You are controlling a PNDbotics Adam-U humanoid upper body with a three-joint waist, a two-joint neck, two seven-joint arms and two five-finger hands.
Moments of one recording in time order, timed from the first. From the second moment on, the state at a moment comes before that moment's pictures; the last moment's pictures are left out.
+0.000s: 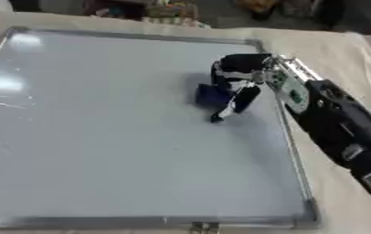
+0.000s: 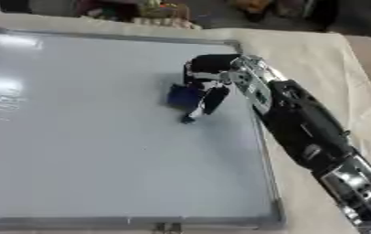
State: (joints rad) left arm -0.19 0.22 0.11 -1.98 0.15 -0.27 0.08; right arm -0.80 -0.57 0.25 -1.12 0.81 -0.56 0.49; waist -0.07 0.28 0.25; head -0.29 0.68
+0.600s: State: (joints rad) left arm -0.19 0.22 0.11 -1.98 0.15 -0.27 0.08; right arm -0.80 -0.57 0.25 -1.12 0.82 -0.55 0.45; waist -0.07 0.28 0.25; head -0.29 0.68
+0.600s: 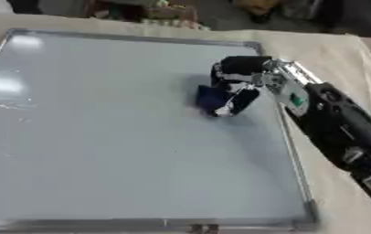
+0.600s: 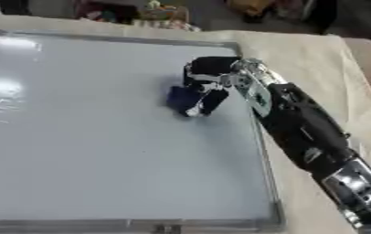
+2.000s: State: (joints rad) left arm -0.18 0.22 0.11 -1.97 0.15 -0.27 0.08; right arm -0.80 -0.57 0.26 -1.13 0.79 -0.54 0.45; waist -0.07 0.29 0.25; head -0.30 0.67
